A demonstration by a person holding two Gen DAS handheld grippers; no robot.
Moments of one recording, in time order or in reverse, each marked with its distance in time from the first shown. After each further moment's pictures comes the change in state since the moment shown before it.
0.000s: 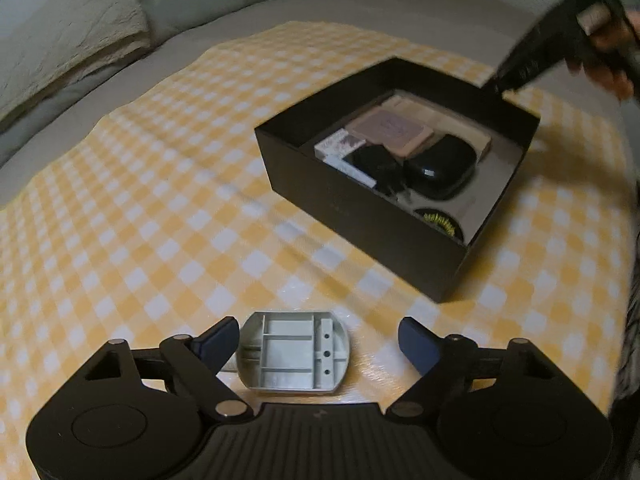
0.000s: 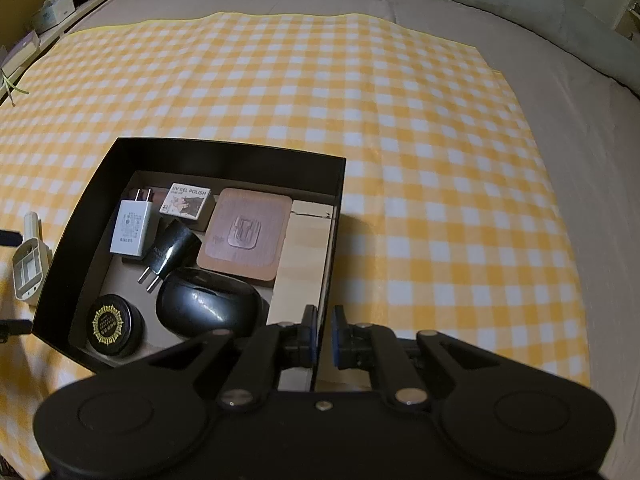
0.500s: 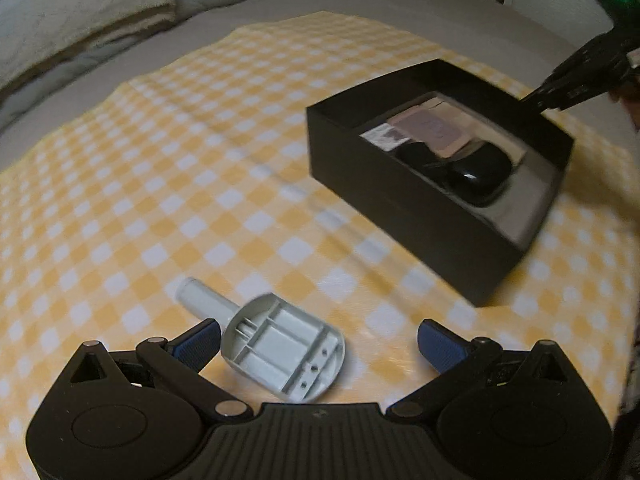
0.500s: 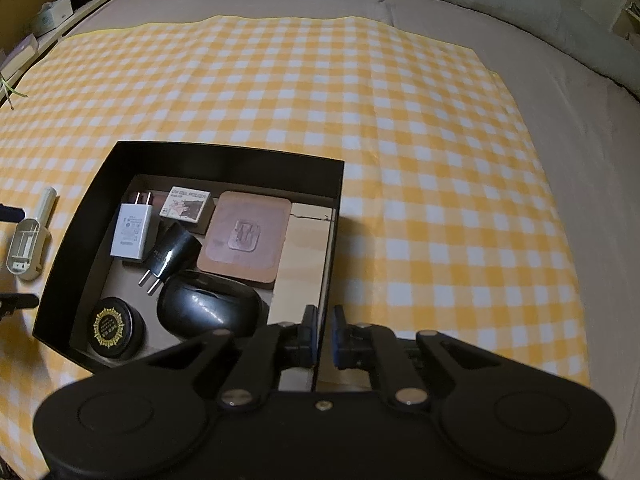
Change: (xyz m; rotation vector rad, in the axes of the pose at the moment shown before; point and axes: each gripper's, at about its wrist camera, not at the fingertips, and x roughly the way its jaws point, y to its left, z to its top) left arm 0.005 0.035 -0.005 -0.129 0.009 -0.046; right arm -0.002 0.000 0.000 0.005 -0.006 -0.005
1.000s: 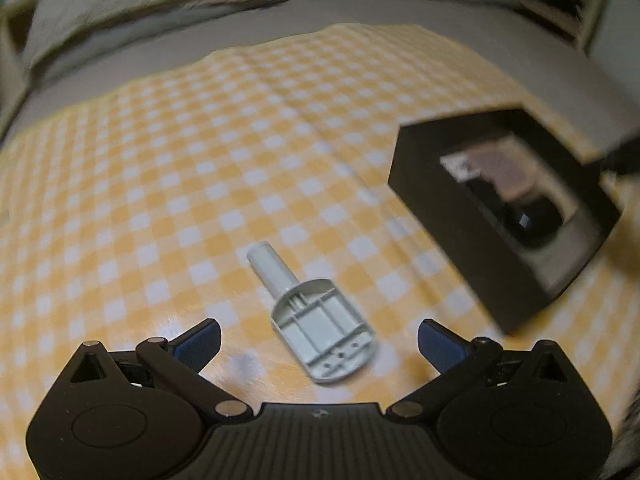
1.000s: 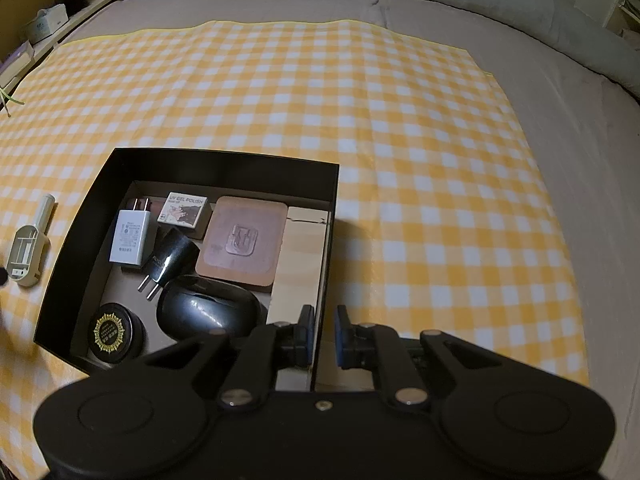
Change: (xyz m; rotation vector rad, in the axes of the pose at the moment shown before) left arm -0.019 0.019 -0.002 -0.184 0.007 0.167; right arm -0.002 0.000 0.001 0.018 -0.010 -0.008
